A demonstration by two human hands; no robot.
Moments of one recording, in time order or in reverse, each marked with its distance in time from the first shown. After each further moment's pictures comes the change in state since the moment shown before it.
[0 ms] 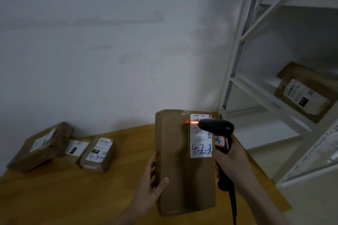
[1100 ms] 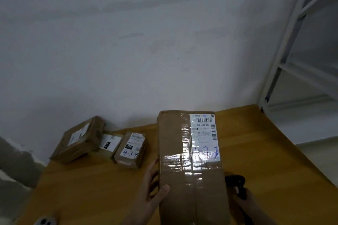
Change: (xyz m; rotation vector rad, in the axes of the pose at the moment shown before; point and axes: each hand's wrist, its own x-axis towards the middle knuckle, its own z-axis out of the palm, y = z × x) left_hand -0.019 -0.033 -0.112 -0.058 0.115 -0.080; right_hand 0.128 0.316 0.088 -0.399 -0.202 0.557
